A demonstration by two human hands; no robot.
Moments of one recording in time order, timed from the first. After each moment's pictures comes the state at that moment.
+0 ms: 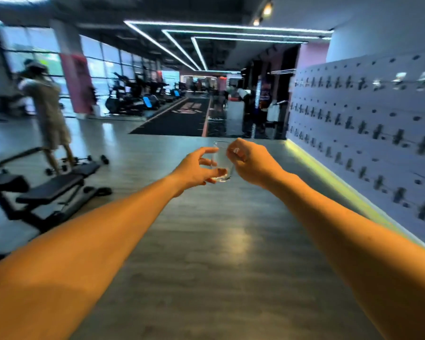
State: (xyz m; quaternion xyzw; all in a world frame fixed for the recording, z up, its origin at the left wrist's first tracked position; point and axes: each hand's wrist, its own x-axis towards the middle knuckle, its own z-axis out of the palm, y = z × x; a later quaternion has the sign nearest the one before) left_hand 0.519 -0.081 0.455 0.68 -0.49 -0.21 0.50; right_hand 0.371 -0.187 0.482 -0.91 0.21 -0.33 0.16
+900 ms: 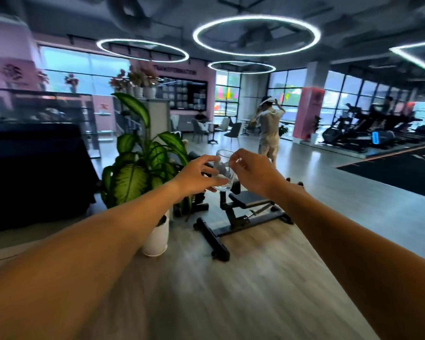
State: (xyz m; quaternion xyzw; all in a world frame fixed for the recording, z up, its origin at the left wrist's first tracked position) left_hand 0.846 0.227 0.477 0.83 -0.13 0.07 0.55; right_hand 0.849 0.039 0.505 -0.90 -0.26 -0.20 0.29
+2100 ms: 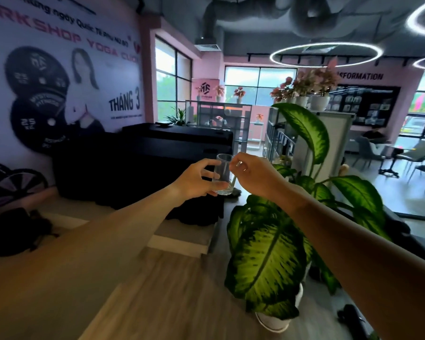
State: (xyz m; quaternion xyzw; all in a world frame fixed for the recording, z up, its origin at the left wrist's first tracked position) left_hand 1.141 0.755 0.478 0.81 0.20 0.26 0.49; right_hand 1.276 0.626 0.508 -0.75 -0.57 -0.05 0.34
